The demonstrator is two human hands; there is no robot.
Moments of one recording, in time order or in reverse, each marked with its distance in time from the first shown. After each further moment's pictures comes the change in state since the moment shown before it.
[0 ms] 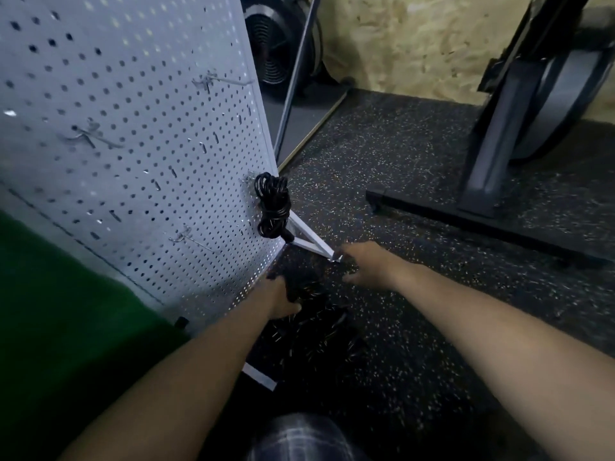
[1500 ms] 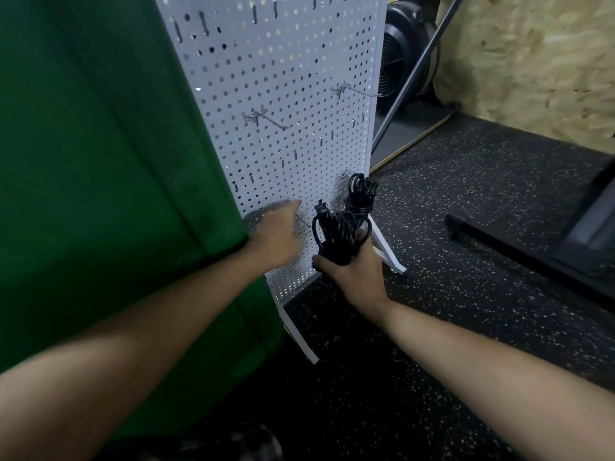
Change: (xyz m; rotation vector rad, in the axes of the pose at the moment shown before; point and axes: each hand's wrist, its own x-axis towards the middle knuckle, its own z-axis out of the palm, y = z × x) left_hand -0.186 -0.039 -0.113 -0.370 0.594 0.016; right_hand -0.019 -0.146 0.064 0.870 0.537 -0.227
